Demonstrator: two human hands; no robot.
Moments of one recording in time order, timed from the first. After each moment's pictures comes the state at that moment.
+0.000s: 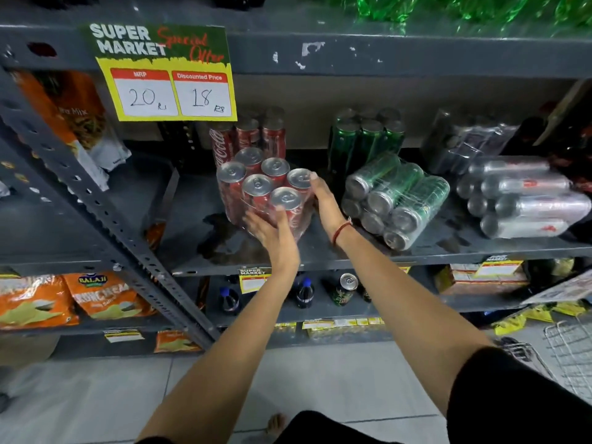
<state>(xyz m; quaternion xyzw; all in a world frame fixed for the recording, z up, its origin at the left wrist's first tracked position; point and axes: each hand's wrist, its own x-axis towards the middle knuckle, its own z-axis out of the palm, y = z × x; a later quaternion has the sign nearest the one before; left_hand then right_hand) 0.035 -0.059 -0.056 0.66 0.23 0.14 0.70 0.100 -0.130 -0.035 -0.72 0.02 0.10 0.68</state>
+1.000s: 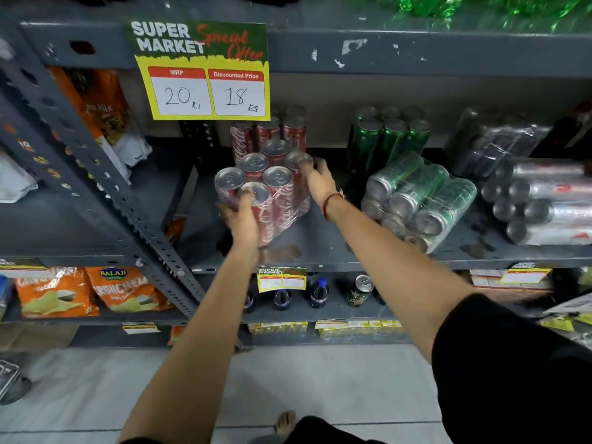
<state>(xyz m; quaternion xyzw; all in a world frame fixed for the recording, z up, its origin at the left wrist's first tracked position) 0.057 0.043 -0.043 0.56 0.34 0.08 0.75 0.139 -0.078 -0.012 -0.78 0.05 0.08 0.61</state>
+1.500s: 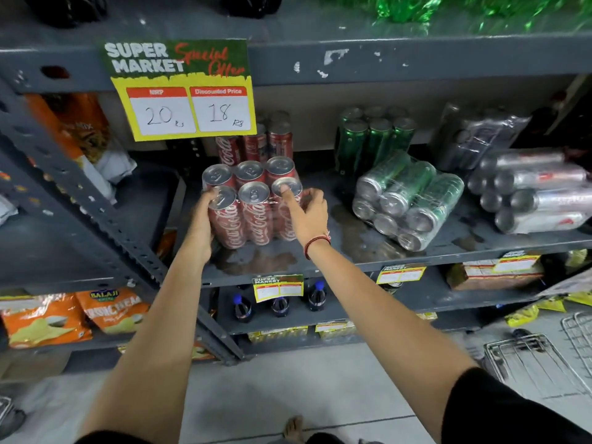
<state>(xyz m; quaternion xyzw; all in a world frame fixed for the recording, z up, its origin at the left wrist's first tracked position) 0.067 0.101 -0.024 0.62 0.25 0.03 0.74 0.078 -0.069 -0.026 -0.76 0.09 -0.03 0.64</state>
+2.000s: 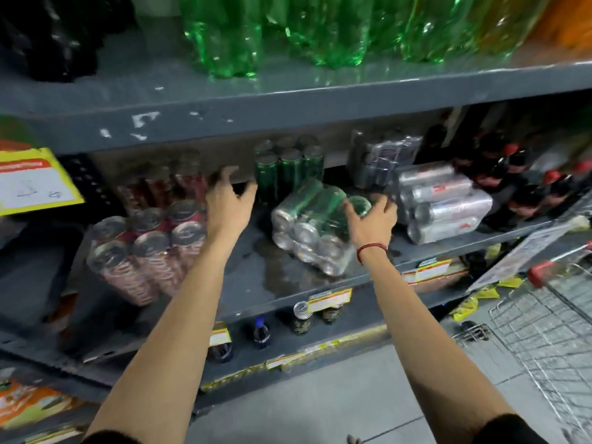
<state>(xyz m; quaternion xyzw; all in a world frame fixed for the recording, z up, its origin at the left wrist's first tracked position) 0.133 -0.092 0.041 0.89 0.02 0.20 0.42 0.102 -0.305 -0.001 -0.84 0.26 -0.19 0.43</state>
